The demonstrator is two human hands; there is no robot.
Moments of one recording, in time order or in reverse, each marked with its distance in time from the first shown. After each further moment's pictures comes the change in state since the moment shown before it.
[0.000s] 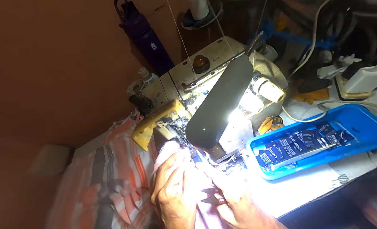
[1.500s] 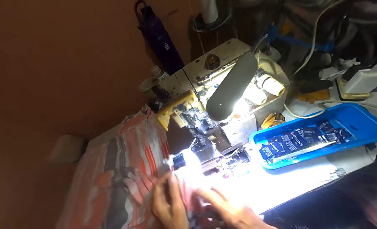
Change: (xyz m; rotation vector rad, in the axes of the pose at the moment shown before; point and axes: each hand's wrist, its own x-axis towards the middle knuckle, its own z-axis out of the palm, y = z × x) left_hand -0.049 -0.026 -0.022 -0.387 0.136 -0.357; right_hand -0.014 -0.044 -0.007 0.151 -0.204 -0.021
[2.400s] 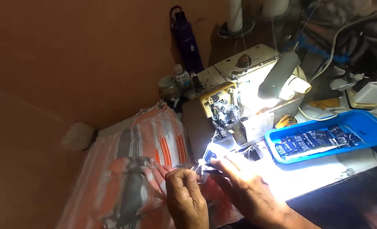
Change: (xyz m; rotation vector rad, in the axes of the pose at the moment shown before) left_hand -0.004 0.034 -0.013 0.151 0.018 0.174; right_hand 0.040 -0.007 0.002 -0.461 0.129 -0.104
